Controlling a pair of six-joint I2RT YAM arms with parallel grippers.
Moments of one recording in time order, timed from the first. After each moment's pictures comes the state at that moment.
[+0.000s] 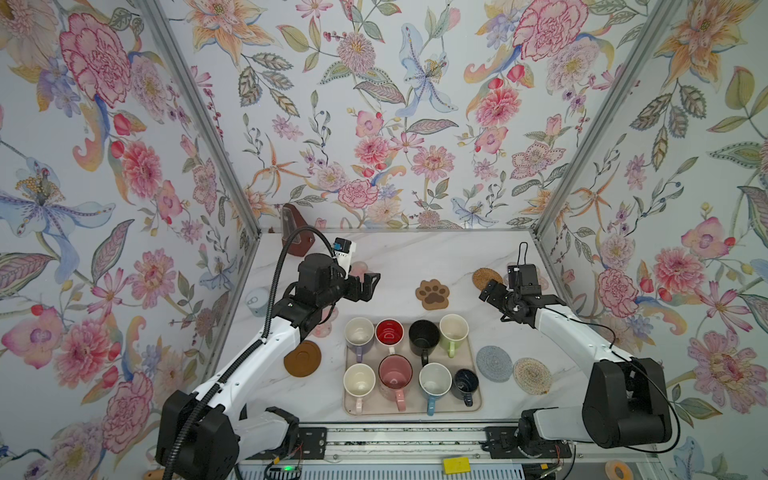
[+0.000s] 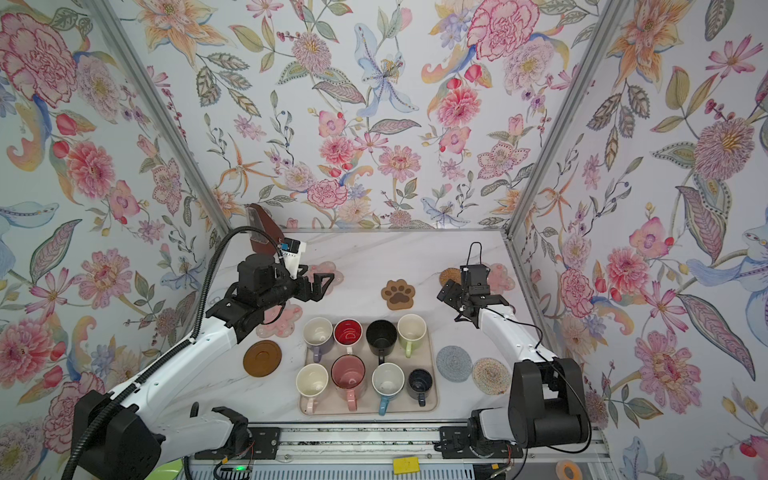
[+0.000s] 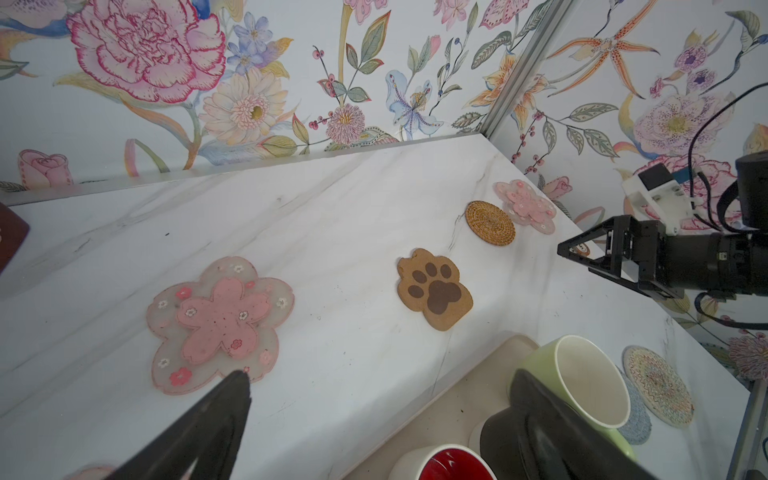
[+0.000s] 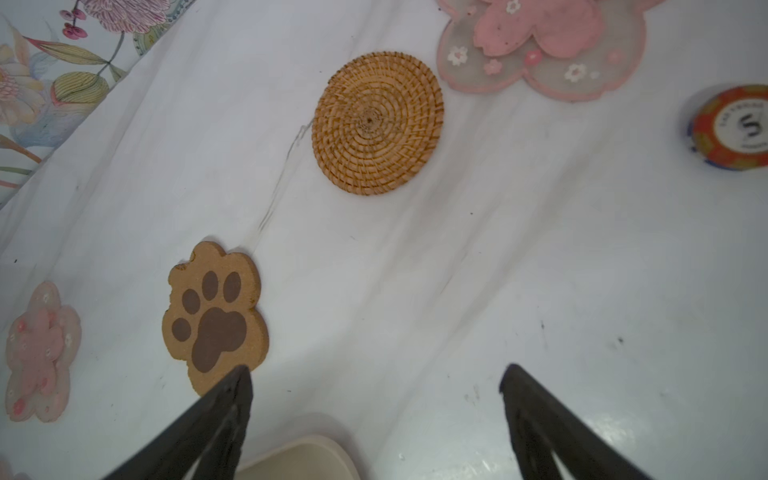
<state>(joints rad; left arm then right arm) -0.42 1.22 0.95 -0.13 0.23 -0.17 0.12 1.36 0.84 -0.40 0.06 0.64</state>
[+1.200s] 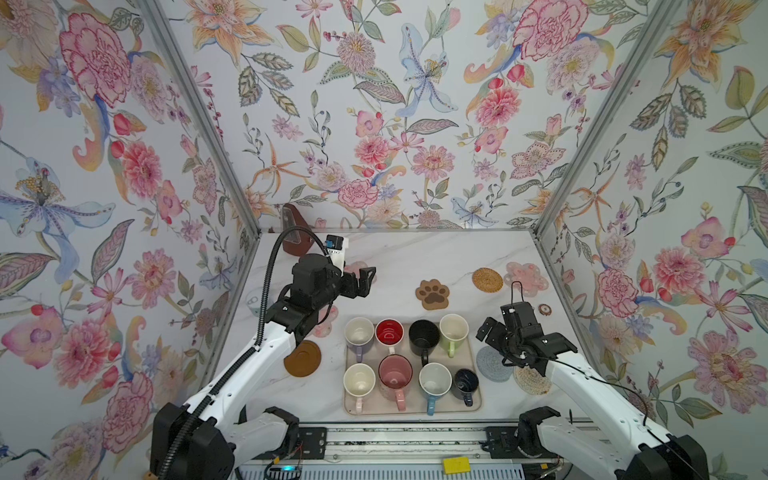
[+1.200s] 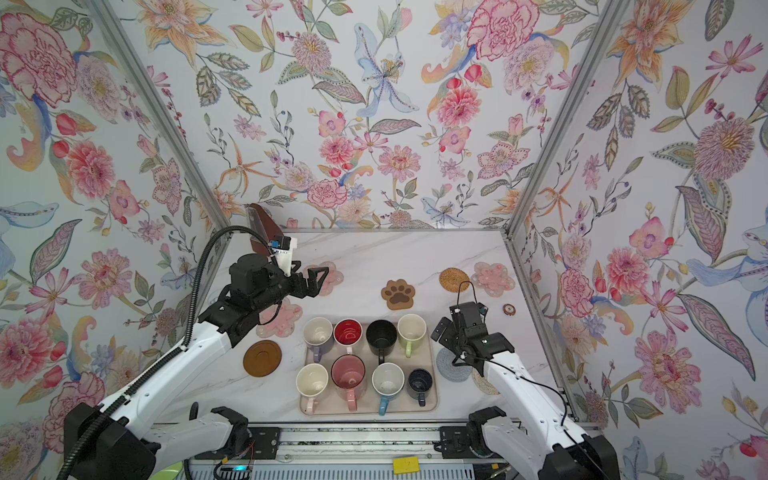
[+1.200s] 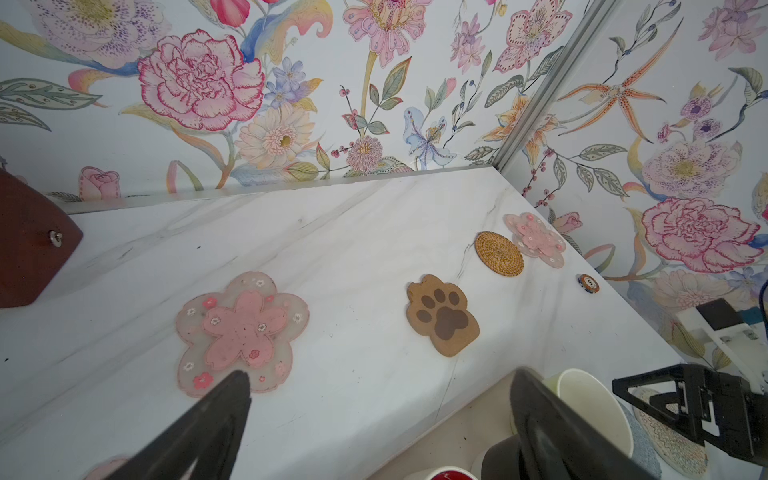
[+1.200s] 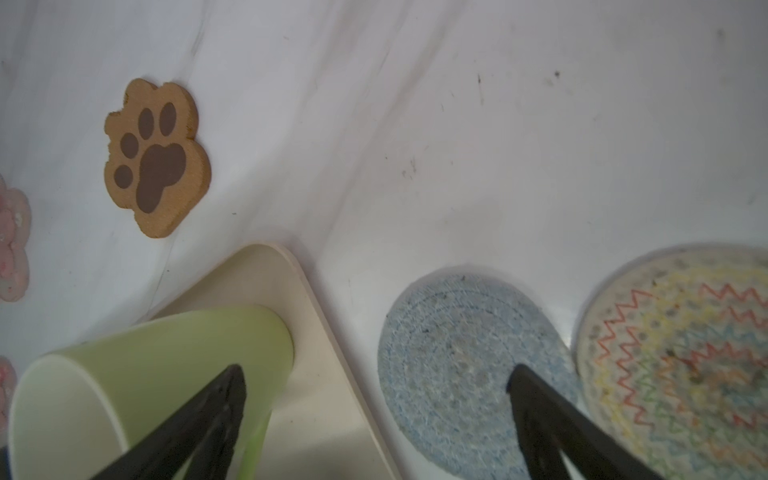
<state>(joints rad) -0.42 1.17 0.95 -0.13 0.15 -0.22 0.31 0.96 0.59 -0.68 0.10 0.86</state>
